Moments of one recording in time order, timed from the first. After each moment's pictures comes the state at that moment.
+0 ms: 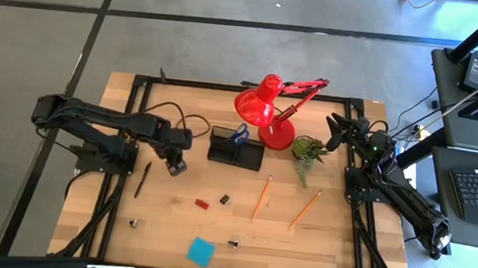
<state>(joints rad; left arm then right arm) 0.05 1.21 0.77 -0.95 0.03 -0.71 -0.85 0.04 0.03 -0.02 -0.02 0.19</state>
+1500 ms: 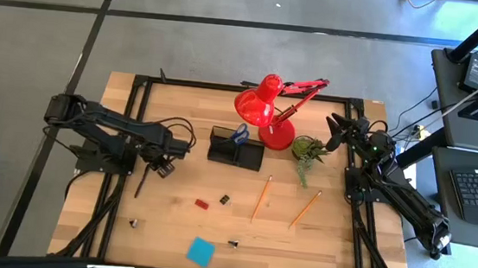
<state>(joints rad) 0.06 1.37 0.63 -1.09 0.04 -0.90 -0.85 0.04 0.03 -0.02 -0.02 0.18</state>
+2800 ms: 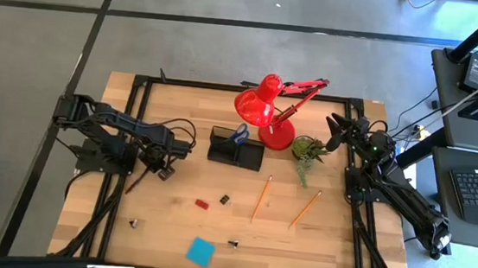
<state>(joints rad) 0.08 1.47 0.56 -0.97 0.15 -0.88 -0.85 0.04 0.03 -0.02 -0.02 0.17</state>
